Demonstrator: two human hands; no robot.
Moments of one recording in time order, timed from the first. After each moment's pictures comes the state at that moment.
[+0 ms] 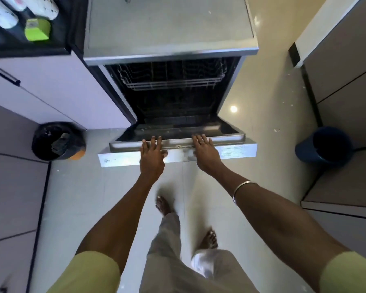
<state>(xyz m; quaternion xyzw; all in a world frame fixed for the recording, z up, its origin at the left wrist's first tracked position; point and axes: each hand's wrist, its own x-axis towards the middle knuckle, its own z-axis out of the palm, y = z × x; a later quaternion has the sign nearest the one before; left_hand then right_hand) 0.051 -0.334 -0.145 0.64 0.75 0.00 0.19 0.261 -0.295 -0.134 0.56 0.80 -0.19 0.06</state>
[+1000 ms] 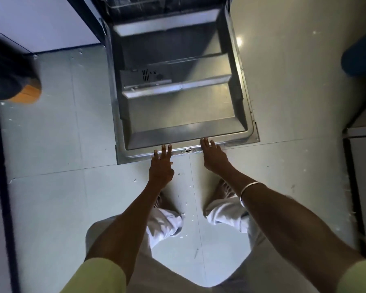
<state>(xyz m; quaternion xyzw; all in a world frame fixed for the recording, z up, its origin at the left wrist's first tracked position) 0.065 -0.582 -0.515 0.64 0.68 -0.10 0.34 0.277 -0.535 -0.491 0.58 0.72 -0.31 0.21</state>
